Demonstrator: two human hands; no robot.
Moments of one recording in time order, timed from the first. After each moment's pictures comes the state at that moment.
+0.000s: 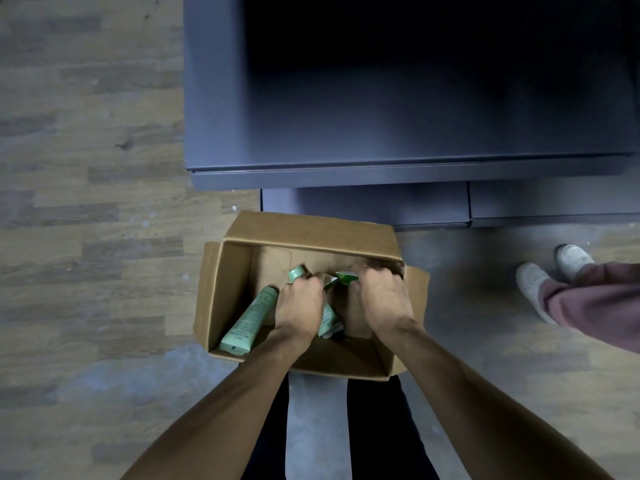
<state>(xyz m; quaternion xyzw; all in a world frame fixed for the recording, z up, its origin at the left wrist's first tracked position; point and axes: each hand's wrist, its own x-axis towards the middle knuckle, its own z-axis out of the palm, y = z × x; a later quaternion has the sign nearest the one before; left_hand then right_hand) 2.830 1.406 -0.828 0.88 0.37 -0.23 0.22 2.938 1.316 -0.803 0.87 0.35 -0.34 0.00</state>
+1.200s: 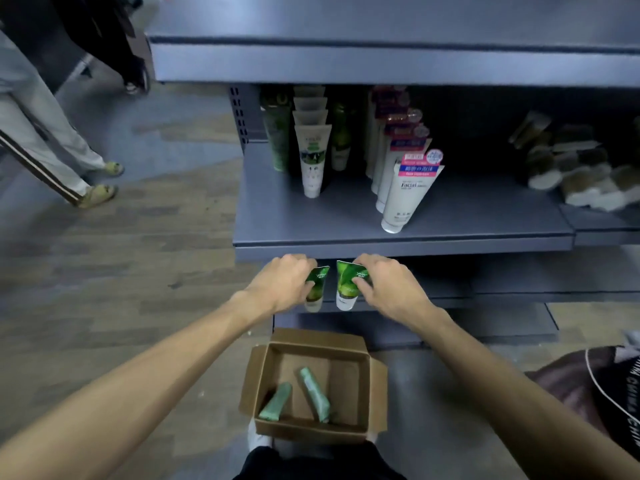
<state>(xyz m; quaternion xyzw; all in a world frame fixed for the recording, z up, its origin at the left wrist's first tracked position) 2.850 1.531 -0.407 0.98 0.15 -0.06 0.10 2.982 1.365 -0.401 0.86 0.49 -0.11 -0.12</state>
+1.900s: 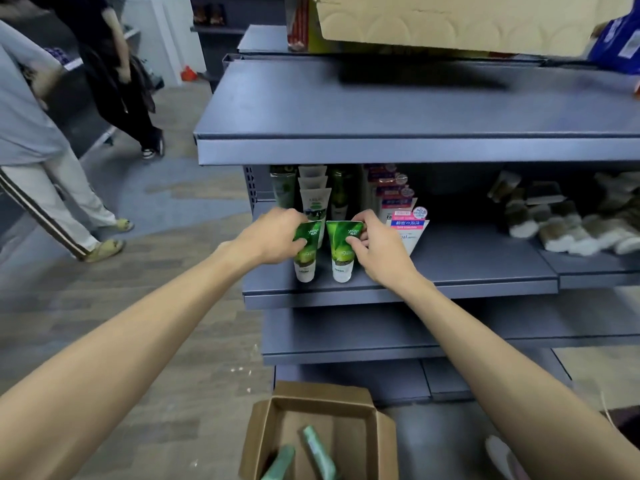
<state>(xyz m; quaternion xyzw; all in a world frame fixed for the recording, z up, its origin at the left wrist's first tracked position) 2.886 1.598 -0.277 0.98 0.16 0.05 0.10 3.012 1.430 -0.308 0.82 0.43 -0.05 -0.37</state>
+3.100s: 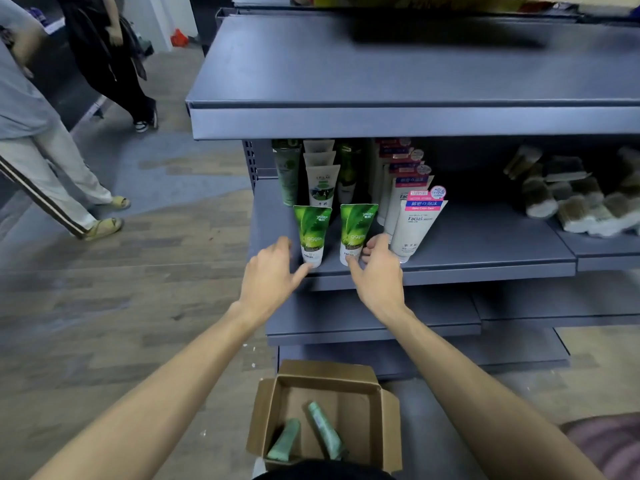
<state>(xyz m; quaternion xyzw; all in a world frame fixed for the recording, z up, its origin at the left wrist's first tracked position) 2.851 1.579 -0.389 0.92 0.32 0.17 0.16 2.976 1.435 -0.390 0.87 0.25 -0.05 -0.41</state>
